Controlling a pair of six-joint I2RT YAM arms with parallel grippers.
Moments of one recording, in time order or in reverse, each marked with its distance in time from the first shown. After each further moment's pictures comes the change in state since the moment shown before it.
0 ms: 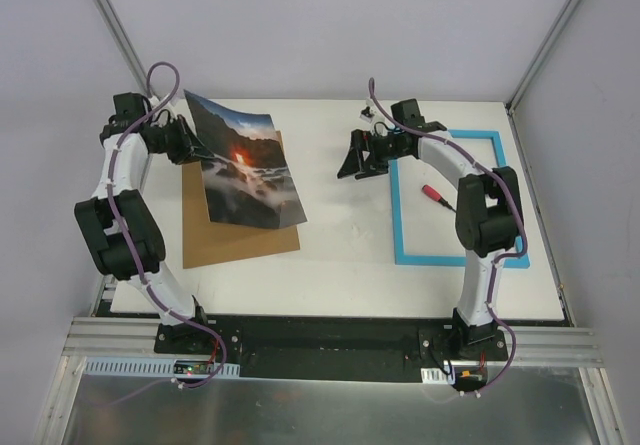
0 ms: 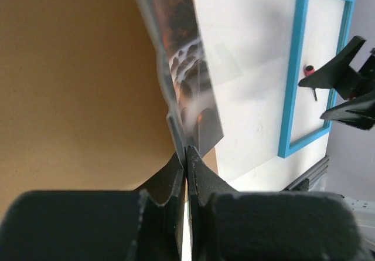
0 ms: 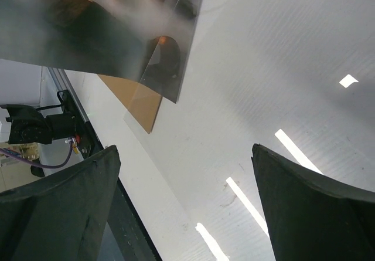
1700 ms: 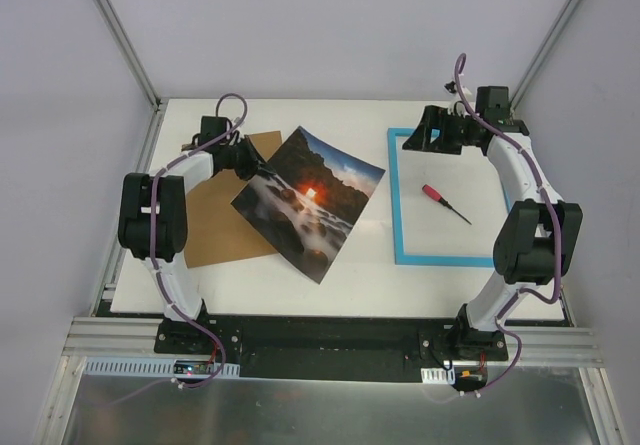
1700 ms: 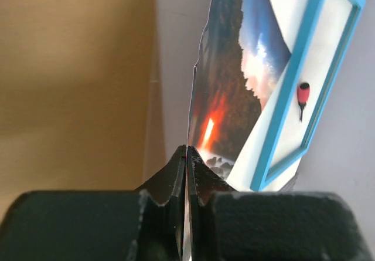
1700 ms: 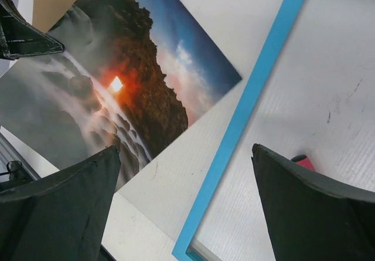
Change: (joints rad) left arm -0.380 0.126 -0.221 0.511 -0.158 -0.488; right arm -0.333 -0.293 -0.089 -0.029 0.148 -0.079
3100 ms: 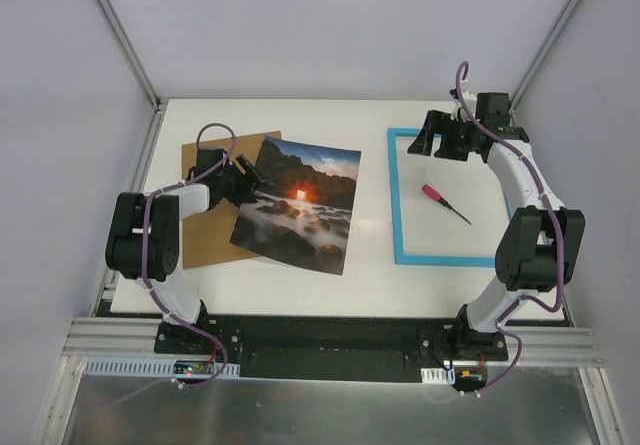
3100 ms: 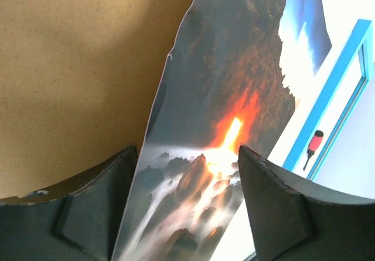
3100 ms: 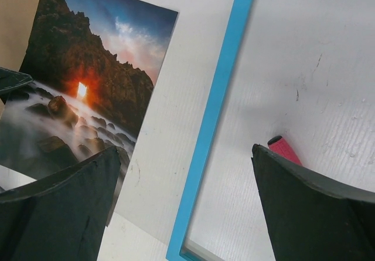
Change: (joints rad) left arm 0.020 -0.153 -0.390 0.261 -0.251 -0.218; right arm 0.003 -0.050 -0.083 0.040 0.150 0.055
